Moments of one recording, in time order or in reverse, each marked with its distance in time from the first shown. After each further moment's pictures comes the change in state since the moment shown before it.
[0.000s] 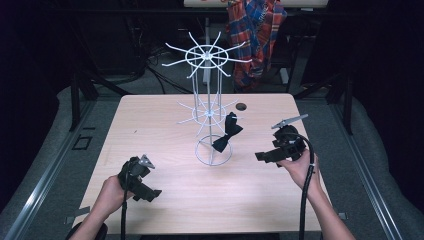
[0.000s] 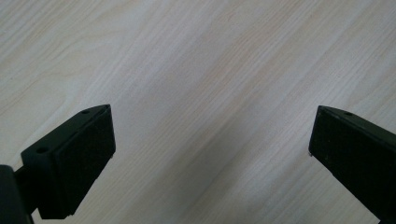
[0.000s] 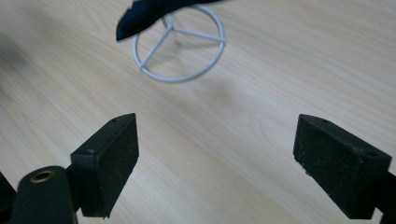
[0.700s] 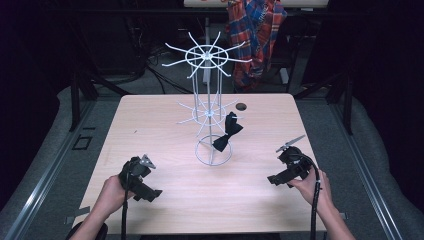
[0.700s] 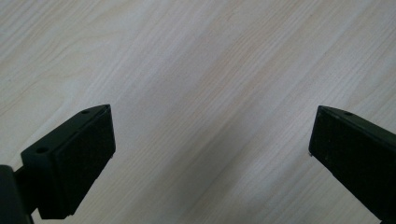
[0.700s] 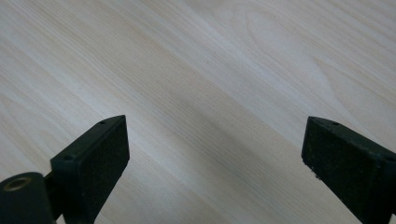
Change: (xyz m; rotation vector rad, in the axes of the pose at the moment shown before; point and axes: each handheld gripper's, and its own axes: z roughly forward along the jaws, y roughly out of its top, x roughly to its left) left arm 0.000 0.001 0.001 0.006 0.001 0.005; right arm -0.015 -0.056 0.029 0.229 -0.072 -0.046
